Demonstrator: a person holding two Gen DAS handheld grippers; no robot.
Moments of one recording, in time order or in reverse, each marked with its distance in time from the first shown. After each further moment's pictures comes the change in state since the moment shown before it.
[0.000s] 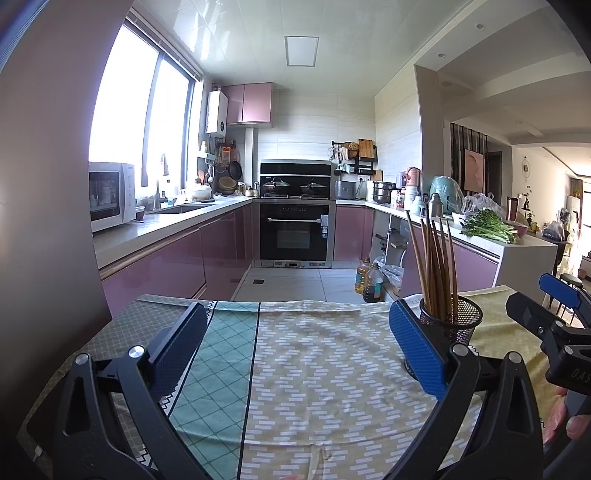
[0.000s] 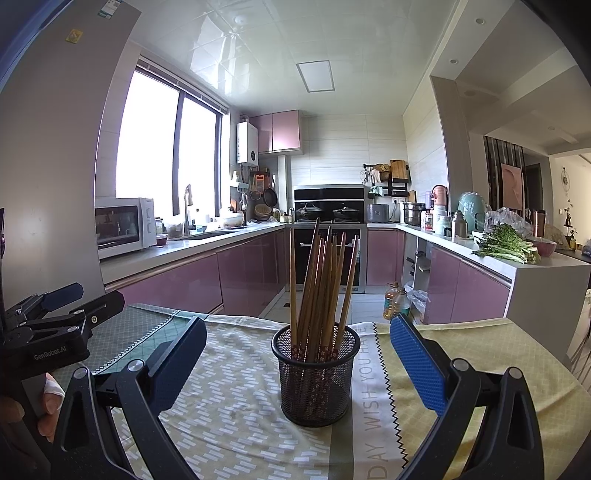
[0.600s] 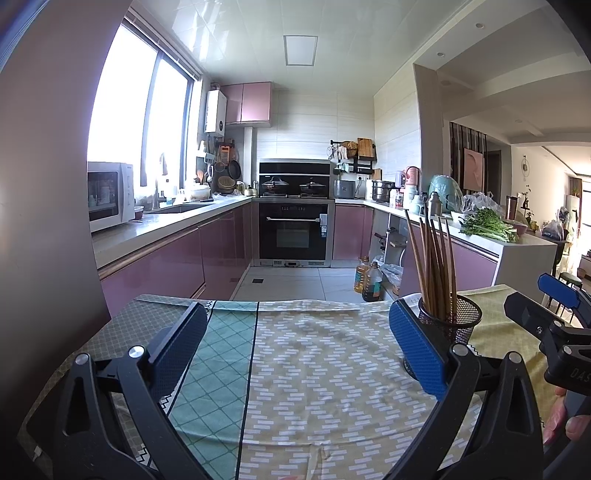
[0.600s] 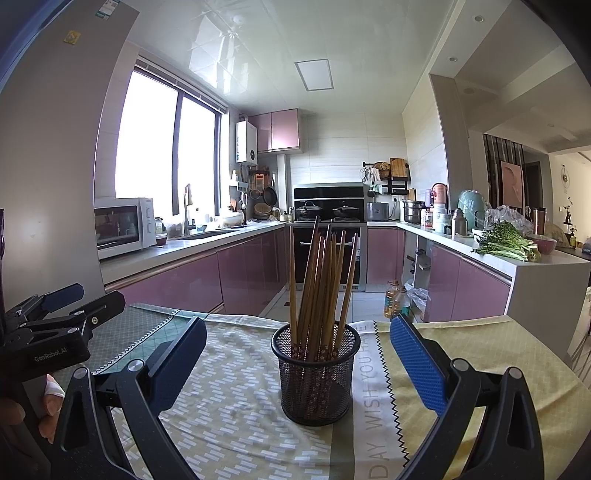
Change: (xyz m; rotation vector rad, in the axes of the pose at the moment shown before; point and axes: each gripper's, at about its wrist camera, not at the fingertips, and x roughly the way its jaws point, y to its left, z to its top) left arm 0.002 -0.004 0.000 0.003 0.004 0.000; right arm 0.002 0.001 0.000 0.009 0.003 0.001
